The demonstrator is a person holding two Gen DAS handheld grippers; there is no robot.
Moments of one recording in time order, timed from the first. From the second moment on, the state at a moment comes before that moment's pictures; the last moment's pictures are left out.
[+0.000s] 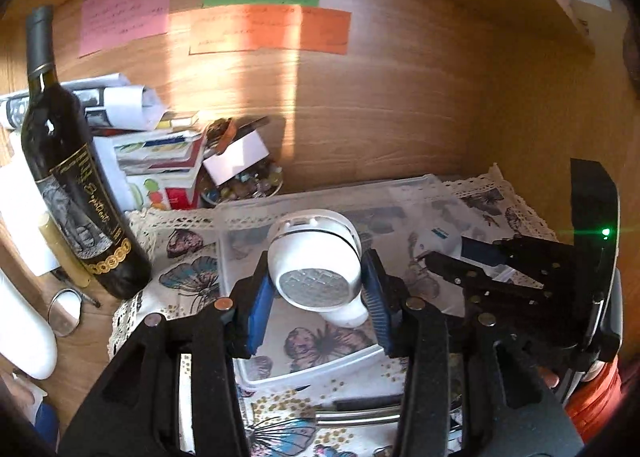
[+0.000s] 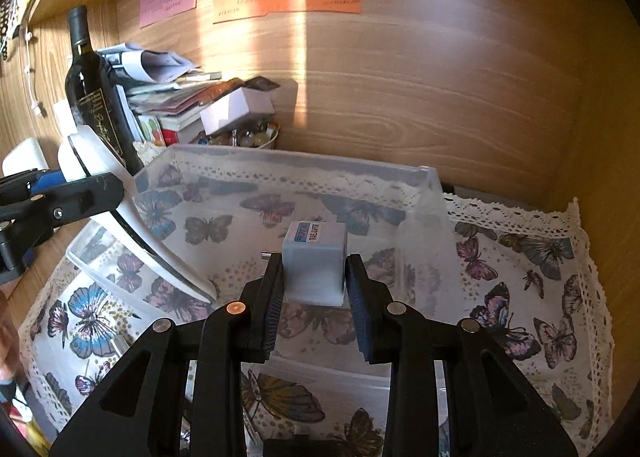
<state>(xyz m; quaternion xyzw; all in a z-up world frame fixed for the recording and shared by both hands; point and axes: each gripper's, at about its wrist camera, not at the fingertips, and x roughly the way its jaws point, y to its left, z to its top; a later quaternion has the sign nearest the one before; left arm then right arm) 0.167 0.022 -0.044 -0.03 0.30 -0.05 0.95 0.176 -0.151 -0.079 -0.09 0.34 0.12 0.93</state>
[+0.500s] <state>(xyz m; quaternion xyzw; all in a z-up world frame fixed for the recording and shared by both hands) 0.190 0.017 -0.086 -0.01 0.38 -0.04 0.93 0.179 -0.147 -0.080 -0.10 0.34 0.11 0.93</state>
